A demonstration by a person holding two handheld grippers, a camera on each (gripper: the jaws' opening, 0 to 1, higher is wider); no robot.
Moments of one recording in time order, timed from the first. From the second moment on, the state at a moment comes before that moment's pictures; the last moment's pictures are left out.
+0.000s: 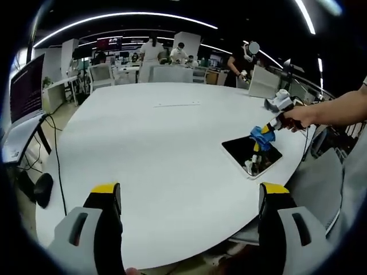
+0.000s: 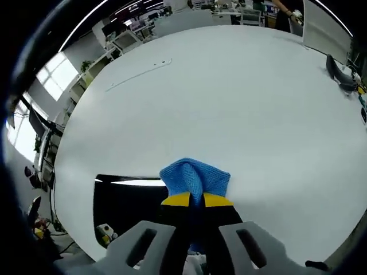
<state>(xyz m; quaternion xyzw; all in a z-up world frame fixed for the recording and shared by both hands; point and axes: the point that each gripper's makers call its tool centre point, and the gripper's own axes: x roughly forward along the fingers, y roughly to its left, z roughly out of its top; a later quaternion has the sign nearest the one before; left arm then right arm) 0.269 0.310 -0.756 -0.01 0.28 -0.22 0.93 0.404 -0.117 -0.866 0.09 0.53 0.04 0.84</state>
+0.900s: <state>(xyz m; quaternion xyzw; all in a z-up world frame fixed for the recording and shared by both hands) 0.274 0.302 -0.760 -0.01 0.28 -0.24 0.93 0.414 -0.012 -0.870 0.11 0.53 0.06 0.84</state>
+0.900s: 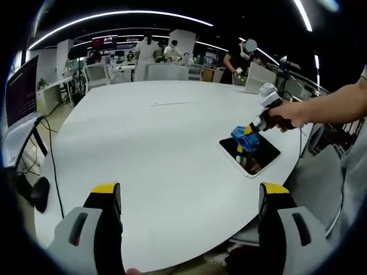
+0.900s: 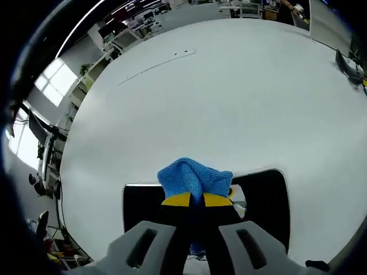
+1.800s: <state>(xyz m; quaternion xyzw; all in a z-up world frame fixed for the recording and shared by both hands) 0.269 0.304 -0.755 0.00 0.28 -0.24 0.93 0.419 0.063 -0.871 0.10 0.53 0.11 0.84</state>
